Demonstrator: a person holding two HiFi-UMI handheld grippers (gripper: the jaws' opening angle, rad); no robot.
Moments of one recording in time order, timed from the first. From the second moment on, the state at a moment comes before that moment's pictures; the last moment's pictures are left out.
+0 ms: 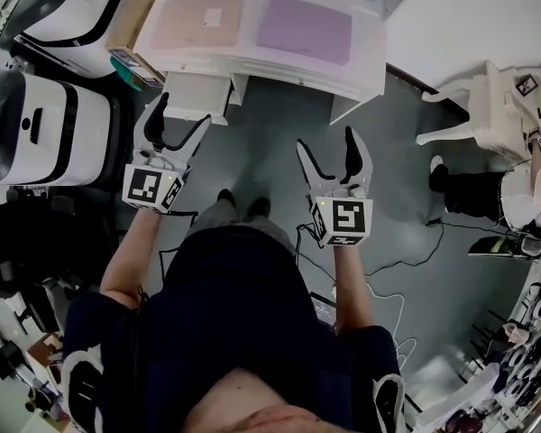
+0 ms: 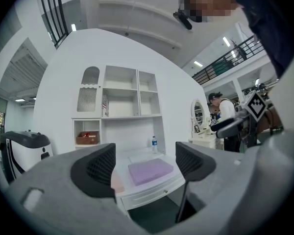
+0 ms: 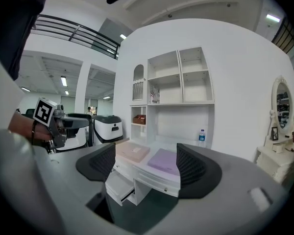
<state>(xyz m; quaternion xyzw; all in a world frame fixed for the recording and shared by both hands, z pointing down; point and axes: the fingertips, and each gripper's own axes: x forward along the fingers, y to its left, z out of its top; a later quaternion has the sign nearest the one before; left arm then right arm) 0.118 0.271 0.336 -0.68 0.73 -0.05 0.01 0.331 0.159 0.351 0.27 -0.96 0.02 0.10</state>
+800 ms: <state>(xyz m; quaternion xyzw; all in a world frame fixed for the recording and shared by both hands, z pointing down) 0.059 0.134 0.321 -0.74 0.67 -0.05 0.04 0.278 0.085 0.370 0.31 -0.94 0.08 0.10</state>
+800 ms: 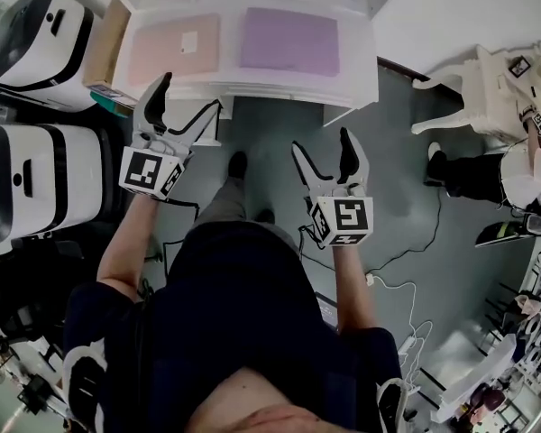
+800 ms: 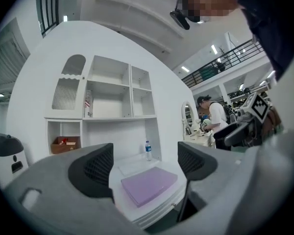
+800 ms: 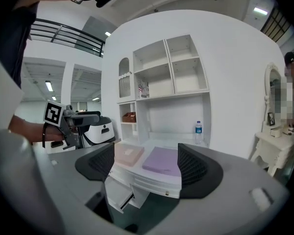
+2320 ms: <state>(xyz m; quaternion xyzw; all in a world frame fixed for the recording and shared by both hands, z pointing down) 0.045 -0.169 0.419 -0.89 0.44 -0.11 -0.06 0.211 -0.093 0.482 0.36 -0.88 0.30 0.09</state>
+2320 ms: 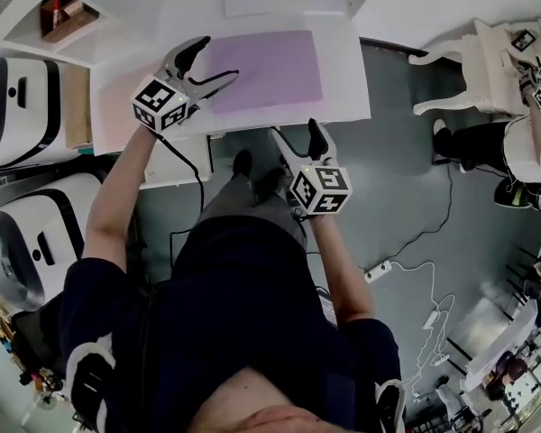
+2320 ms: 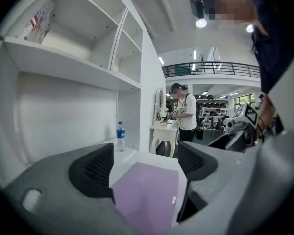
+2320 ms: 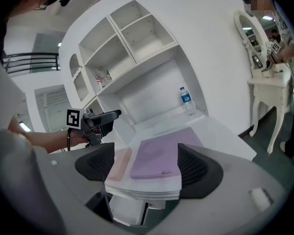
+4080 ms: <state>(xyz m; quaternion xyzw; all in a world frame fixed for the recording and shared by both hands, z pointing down) 0.052 -0.342 0.651 -0.85 0.03 -0.37 -0.36 0.173 -0.172 0.637 0.42 -0.67 0.61 -0.08</state>
